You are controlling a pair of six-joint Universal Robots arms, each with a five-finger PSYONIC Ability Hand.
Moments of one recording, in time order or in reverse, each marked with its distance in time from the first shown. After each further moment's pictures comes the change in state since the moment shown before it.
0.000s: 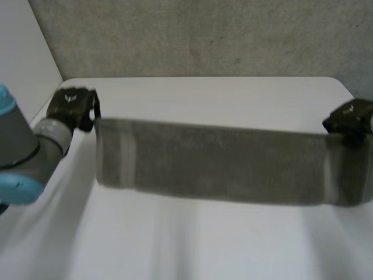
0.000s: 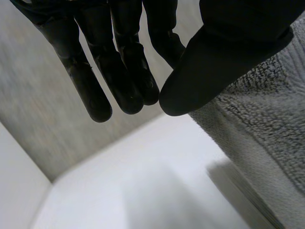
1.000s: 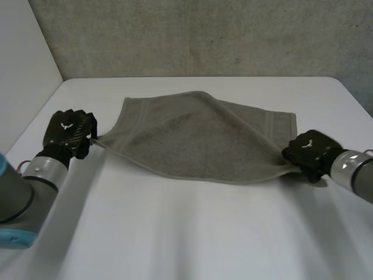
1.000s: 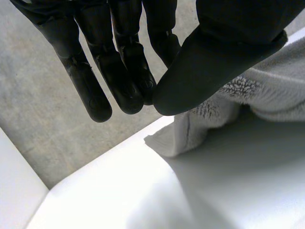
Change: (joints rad) left arm 0.098 0.113 -0.483 0.456 0.152 0.004; right arm 0.097 -0.246 0.653 -0.454 -0.121 0.078; left_hand 0.000 0.000 0.000 0.000 0.003; right_hand 0.000 0.000 0.000 0.000 0.010
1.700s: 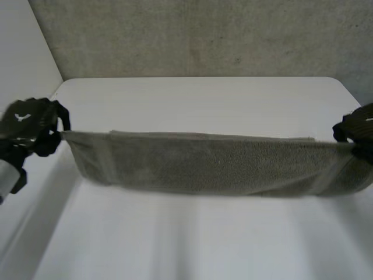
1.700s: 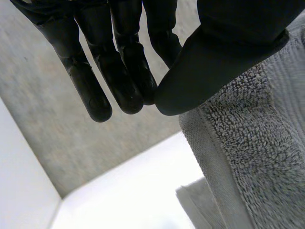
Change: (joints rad) left arm 0.204 0.386 -0.133 -0.243 0.229 -0.111; right arm -0.308 -0.199 -0.111 0.387 -0.244 -0.099; left_hand 0.000 0.000 0.000 0.000 0.000; right_hand 0.000 0.000 0.000 0.000 0.000
